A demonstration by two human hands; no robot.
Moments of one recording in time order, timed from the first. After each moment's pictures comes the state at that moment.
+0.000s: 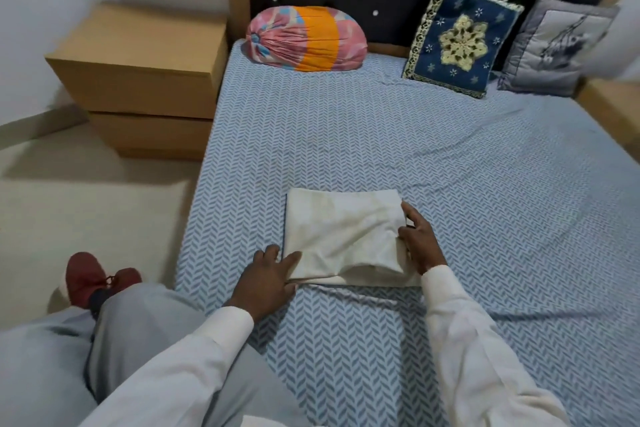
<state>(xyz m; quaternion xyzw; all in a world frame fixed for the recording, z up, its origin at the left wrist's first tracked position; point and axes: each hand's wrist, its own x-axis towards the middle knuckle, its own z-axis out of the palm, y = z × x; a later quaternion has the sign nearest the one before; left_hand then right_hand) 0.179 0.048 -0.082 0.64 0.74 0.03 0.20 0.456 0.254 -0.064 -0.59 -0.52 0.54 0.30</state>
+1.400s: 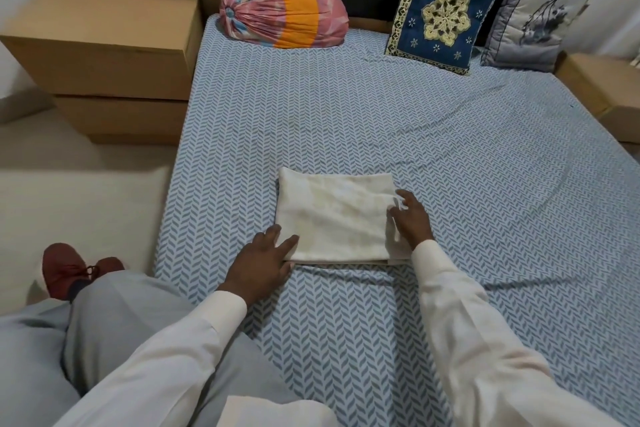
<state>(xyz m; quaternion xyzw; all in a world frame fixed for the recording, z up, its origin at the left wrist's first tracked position) 0.194 0.053 -0.102 0.70 0.70 0.06 0.13 0.487 0.264 -0.079 -0.67 -0.62 0.34 0.20</state>
